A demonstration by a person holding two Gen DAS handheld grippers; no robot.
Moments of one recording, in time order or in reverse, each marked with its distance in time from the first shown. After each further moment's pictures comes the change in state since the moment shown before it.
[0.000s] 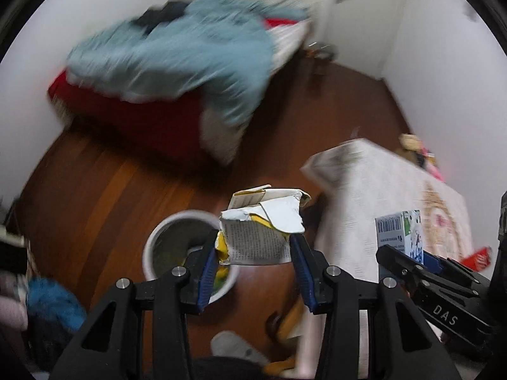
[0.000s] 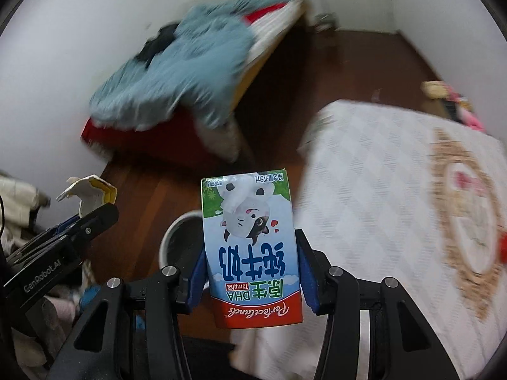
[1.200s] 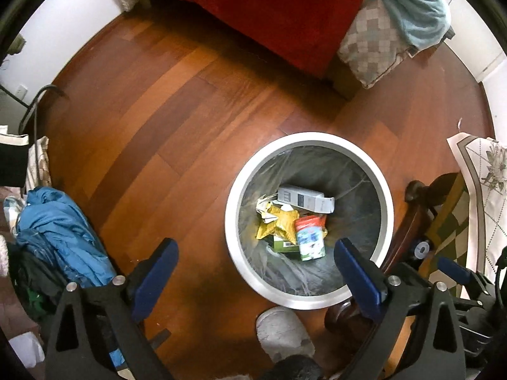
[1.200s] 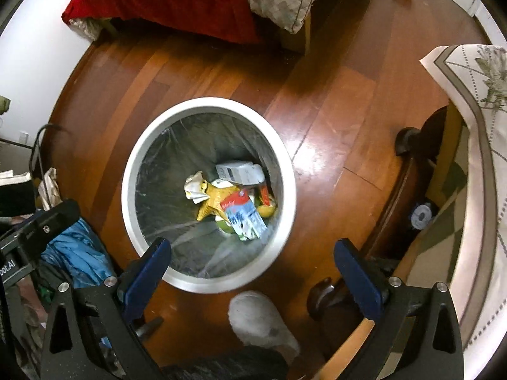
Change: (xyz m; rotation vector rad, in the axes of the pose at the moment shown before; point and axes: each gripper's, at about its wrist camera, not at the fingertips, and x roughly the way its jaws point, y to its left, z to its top) left arm 0.184 0.192 -0.059 -0.298 0.316 0.201; right arm 0.297 0.108 -0.042 -0.196 0.435 -0.111
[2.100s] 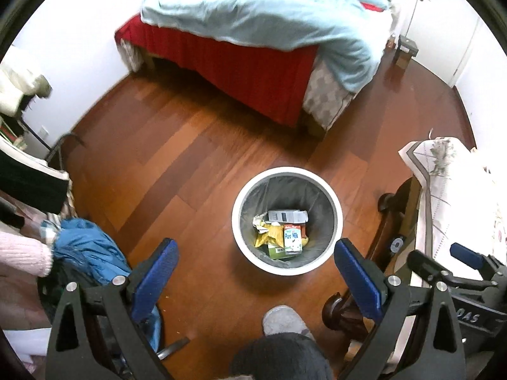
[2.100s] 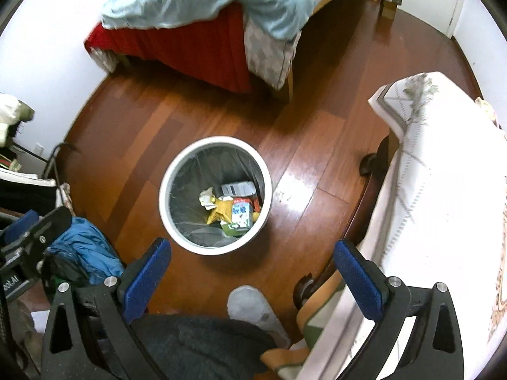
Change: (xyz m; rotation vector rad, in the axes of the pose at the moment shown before) left arm -0.177 -0.021 -0.070 0.105 -0.258 0.013; right arm -0.191 -0.014 -0.086 -0.001 -0.234 0.023
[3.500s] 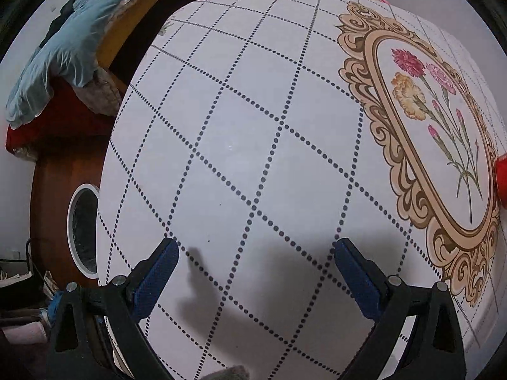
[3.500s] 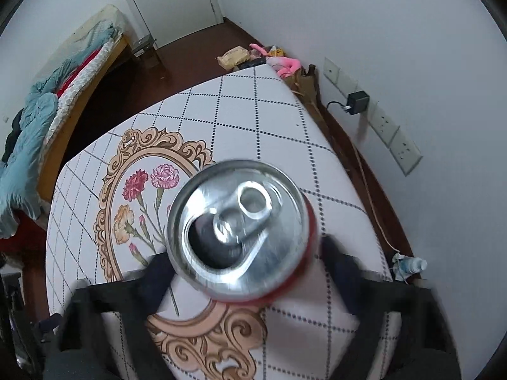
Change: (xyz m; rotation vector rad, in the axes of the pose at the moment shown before) left arm 0.050 -0.485 -0.137 0.573 0.202 -0.082; right arm -0.147 -0.572 -0.188 0.762 -0.277 -0.353
